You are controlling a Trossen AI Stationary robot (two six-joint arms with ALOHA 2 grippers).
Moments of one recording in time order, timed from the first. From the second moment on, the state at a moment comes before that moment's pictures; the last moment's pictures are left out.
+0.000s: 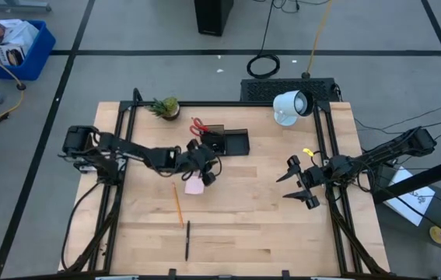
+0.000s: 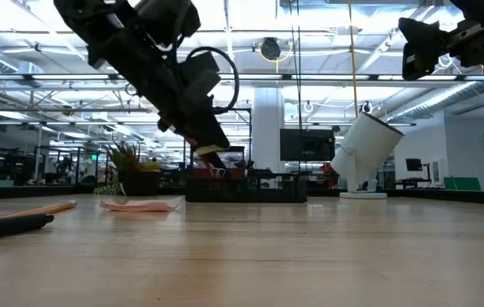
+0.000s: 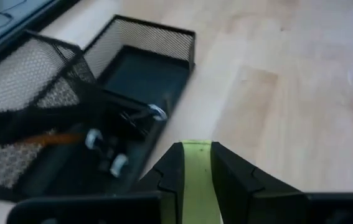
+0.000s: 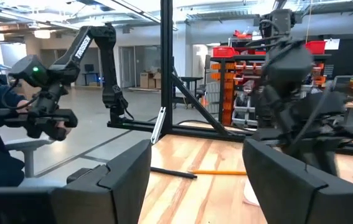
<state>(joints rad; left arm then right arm) -0.01 1.62 0.82 0.11 -0.32 -0.27 0.28 0.66 0.02 0.81 -0.07 0.02</state>
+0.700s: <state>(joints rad) 0.19 1.62 0.82 0.07 -0.22 -0.05 0.28 0.66 0.02 0.81 -0.07 0.02</state>
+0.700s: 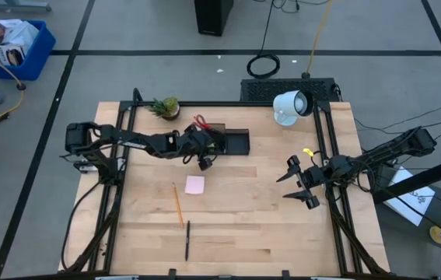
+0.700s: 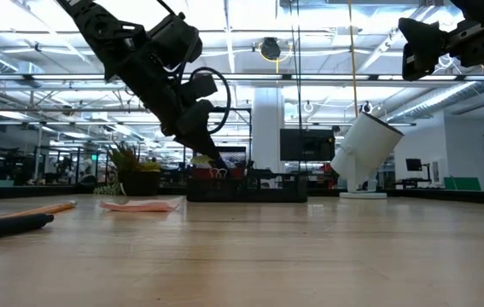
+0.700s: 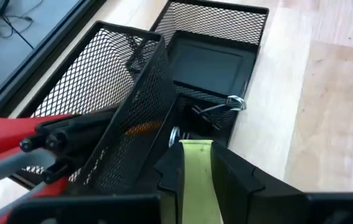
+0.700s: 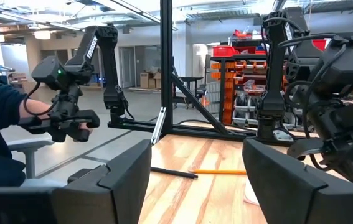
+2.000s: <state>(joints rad) 0.13 1.62 0.82 0.15 -0.30 0.39 0.28 0.66 0.02 0.82 -0.07 0.04</state>
